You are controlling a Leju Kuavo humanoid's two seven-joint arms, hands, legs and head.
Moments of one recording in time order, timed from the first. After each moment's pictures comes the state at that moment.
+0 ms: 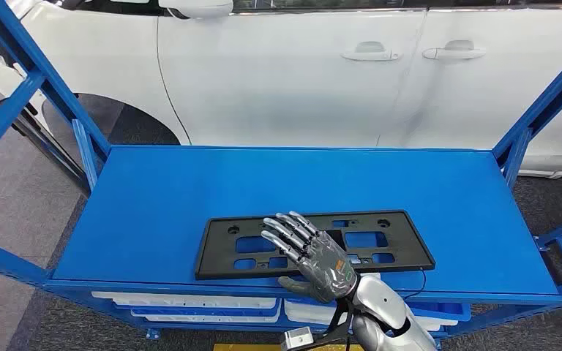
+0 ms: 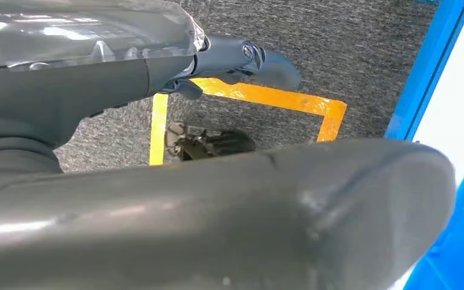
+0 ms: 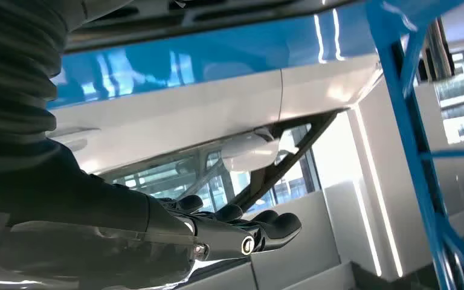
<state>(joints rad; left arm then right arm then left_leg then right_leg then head) -0.08 -0.06 0.94 -0.21 -0.74 -0.10 -0.33 -0.14 -0.14 0.49 -1.47 1.14 -0.42 -0.49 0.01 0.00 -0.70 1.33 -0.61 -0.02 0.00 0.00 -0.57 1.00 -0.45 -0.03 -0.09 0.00</state>
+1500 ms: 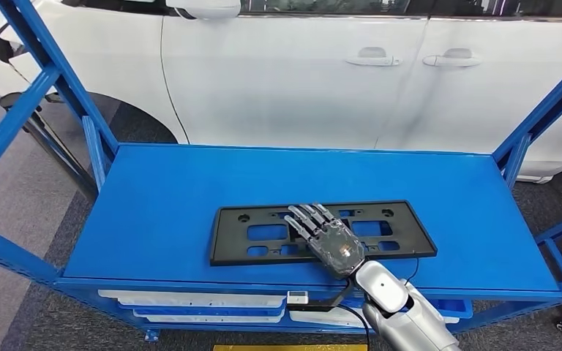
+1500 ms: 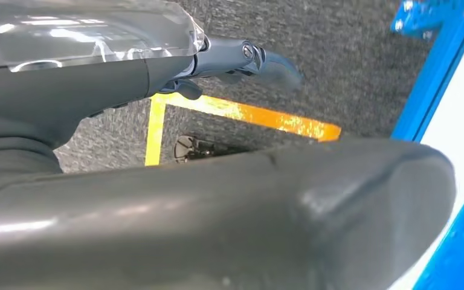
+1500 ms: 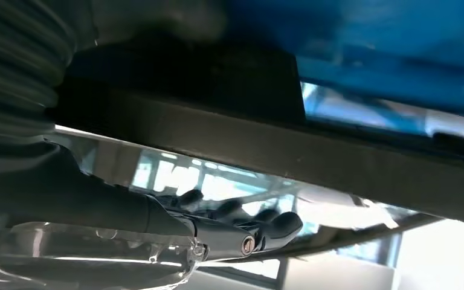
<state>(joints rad) -0.07 -0.05 0.97 -0.21 -0.74 -0.11 -0.34 -0.26 -0.19 0.49 -1.21 1.50 -0.43 -0.13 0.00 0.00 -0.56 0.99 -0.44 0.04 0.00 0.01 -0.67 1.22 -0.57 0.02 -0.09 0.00</state>
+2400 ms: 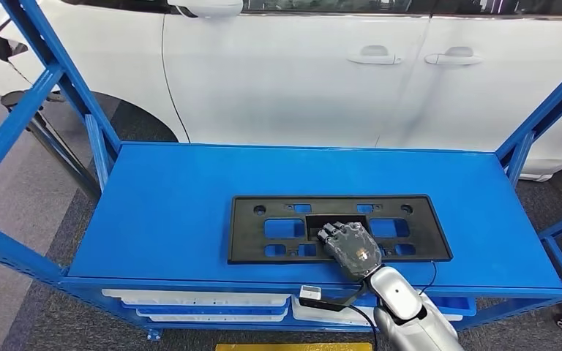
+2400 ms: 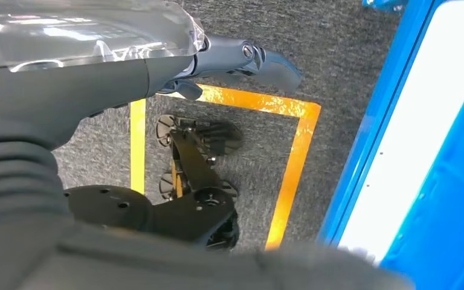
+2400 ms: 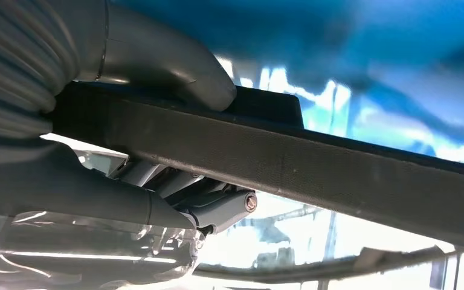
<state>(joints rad) -0.08 -0.05 0.98 -0.21 -0.77 -0.18 -0.39 -0.17 -0.17 0.36 -1.26 1.48 -0.44 -0.14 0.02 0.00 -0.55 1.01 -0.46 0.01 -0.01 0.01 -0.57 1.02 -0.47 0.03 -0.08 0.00</state>
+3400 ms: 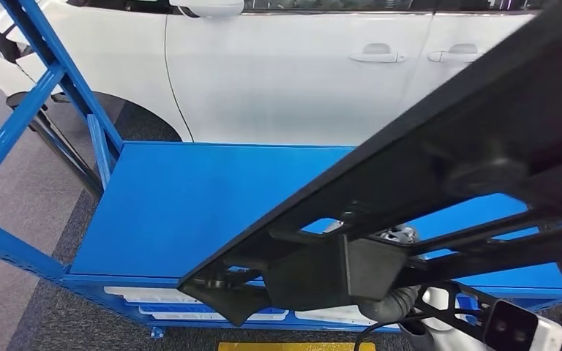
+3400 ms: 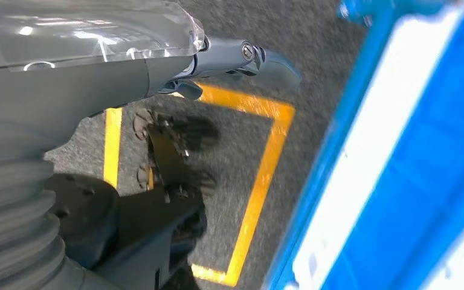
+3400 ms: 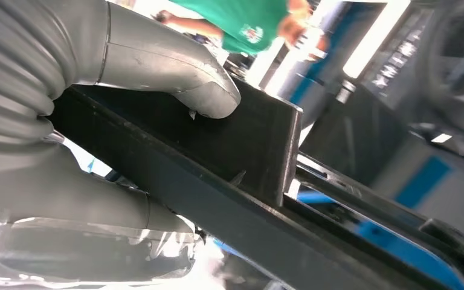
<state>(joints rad) -0.12 -0.07 1.00 -0.21 -0.73 -0.17 -0.42 -0.24 -0.19 0.47 -2.03 -0.13 0.40 -0.65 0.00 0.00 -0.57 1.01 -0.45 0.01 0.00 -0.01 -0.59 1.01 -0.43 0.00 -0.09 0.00</state>
